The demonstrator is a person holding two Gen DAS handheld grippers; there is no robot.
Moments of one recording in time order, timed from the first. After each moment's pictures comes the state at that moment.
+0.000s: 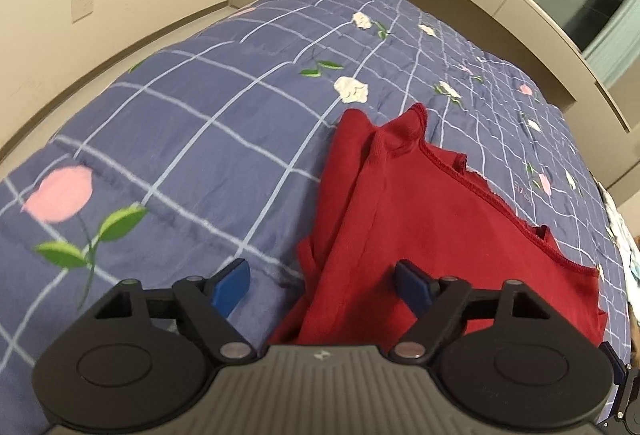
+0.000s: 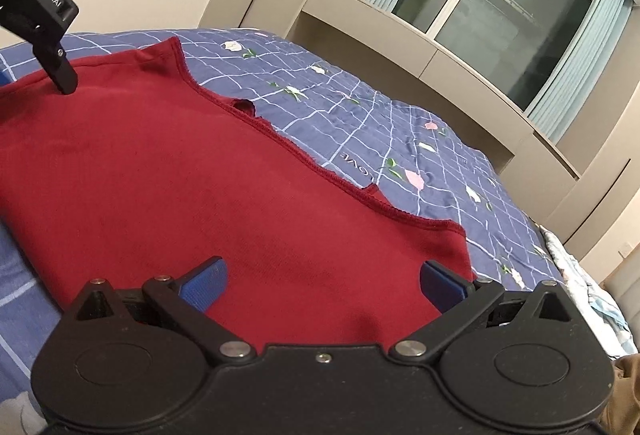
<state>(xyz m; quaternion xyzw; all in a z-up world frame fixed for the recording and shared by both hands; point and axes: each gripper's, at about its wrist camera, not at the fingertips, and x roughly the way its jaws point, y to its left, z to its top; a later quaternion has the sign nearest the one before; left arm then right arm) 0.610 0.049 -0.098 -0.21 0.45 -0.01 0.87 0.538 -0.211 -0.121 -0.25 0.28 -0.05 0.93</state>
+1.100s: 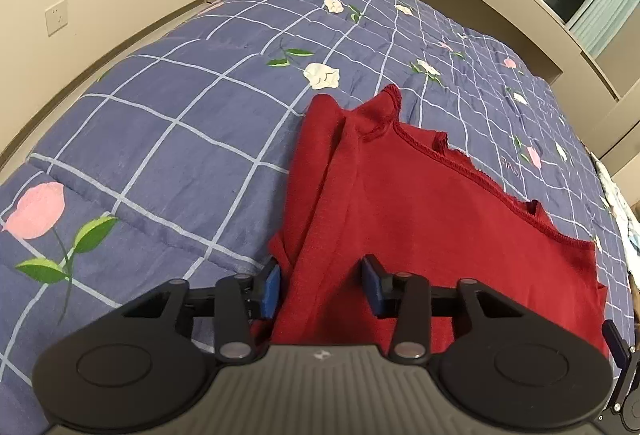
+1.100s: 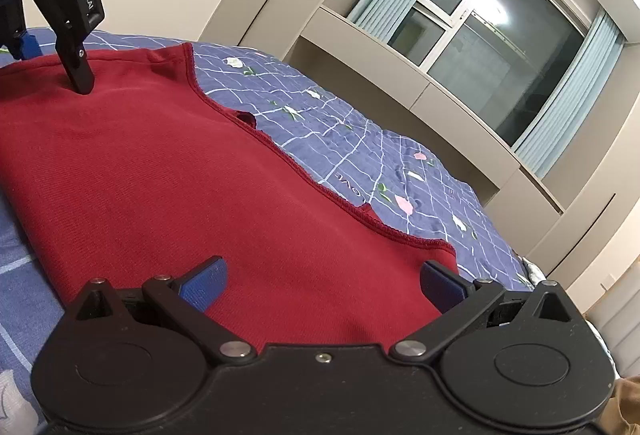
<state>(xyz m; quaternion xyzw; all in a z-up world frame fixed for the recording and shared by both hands) 0.619 0.033 -0.096 -0.18 0.47 -0.03 0.87 0.524 -0.204 -0.132 -0.29 0.23 -0.06 0.92</state>
